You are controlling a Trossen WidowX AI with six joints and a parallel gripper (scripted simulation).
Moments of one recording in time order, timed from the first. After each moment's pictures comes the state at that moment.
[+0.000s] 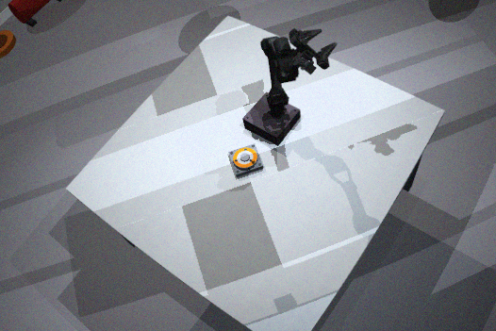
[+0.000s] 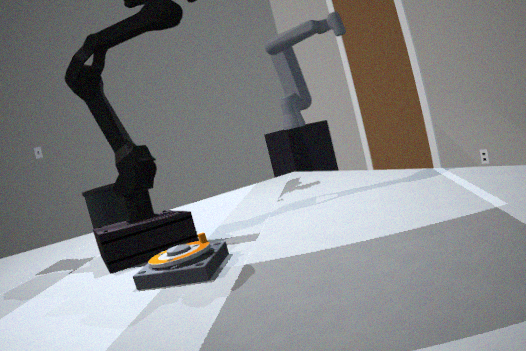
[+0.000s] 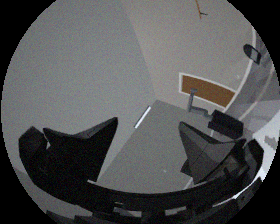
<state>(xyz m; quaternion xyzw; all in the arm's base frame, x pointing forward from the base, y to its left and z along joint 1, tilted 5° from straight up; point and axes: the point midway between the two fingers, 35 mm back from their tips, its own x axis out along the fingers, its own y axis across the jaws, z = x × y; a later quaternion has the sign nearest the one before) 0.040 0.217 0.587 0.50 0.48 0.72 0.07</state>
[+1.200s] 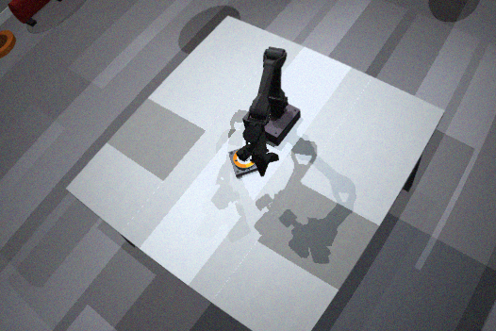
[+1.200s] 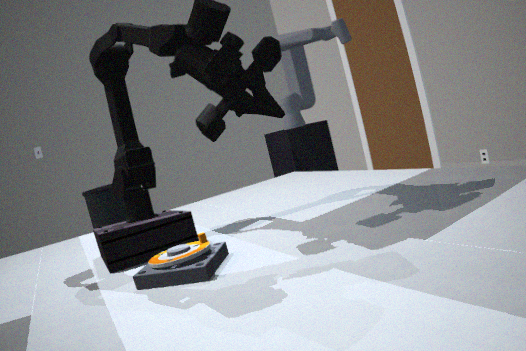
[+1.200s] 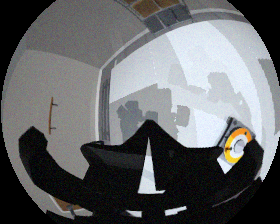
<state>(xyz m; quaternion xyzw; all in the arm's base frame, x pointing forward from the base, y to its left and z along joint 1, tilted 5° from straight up) 0.355 0.175 0.159 0.34 0.48 0.09 0.80</state>
